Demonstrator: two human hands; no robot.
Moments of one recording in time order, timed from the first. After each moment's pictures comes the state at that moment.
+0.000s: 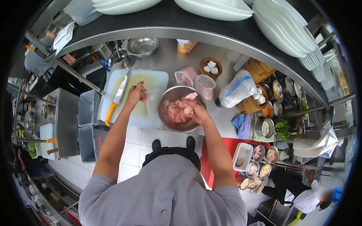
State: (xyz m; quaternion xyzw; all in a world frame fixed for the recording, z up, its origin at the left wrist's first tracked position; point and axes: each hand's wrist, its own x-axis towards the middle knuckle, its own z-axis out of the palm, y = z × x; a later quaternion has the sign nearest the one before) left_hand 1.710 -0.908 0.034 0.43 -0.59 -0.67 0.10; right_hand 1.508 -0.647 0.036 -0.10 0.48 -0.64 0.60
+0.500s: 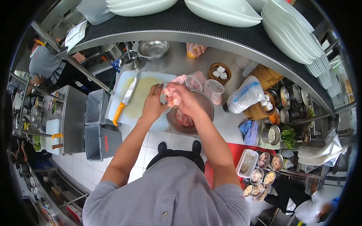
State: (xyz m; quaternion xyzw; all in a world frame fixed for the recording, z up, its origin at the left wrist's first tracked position) left_hand 1.703 -0.805 0.109 0.33 -0.86 -0.29 0.25; right_hand 1.553 -0.727 0.121 -0.20 0.37 -0.66 0.62
